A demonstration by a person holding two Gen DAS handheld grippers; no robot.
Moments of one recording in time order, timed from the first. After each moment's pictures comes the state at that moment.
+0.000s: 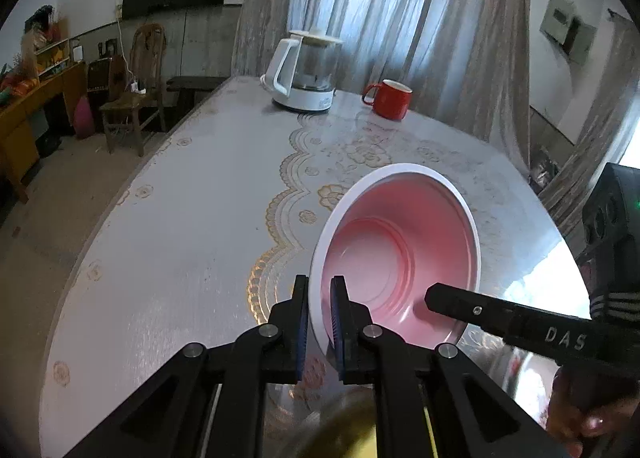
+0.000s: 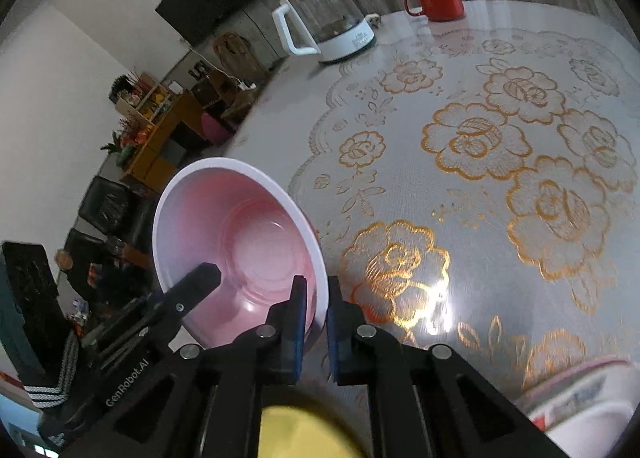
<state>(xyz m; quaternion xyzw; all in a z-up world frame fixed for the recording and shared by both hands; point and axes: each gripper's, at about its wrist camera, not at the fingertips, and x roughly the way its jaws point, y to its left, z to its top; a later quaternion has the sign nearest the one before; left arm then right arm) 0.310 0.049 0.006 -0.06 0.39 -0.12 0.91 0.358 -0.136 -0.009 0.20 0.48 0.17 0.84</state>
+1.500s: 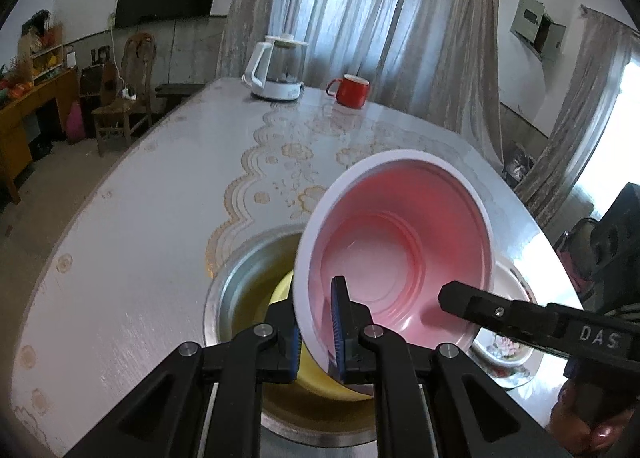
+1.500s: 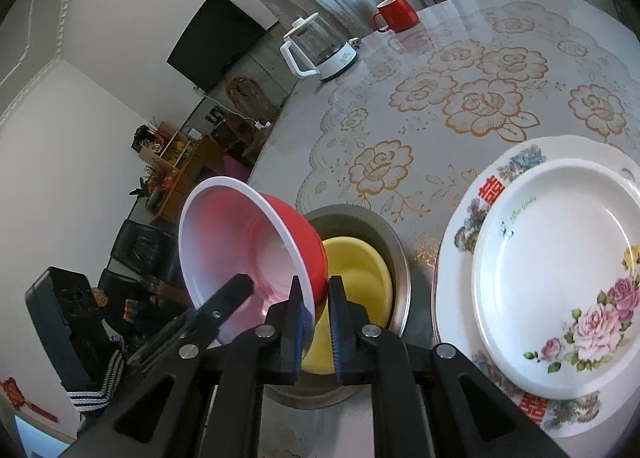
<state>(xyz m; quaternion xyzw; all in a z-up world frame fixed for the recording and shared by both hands) 0.169 0.039 -0.004 -0.07 0.38 -0.16 0.91 0.201 -0.160 -0.011 0.28 0.42 0.17 0.85</state>
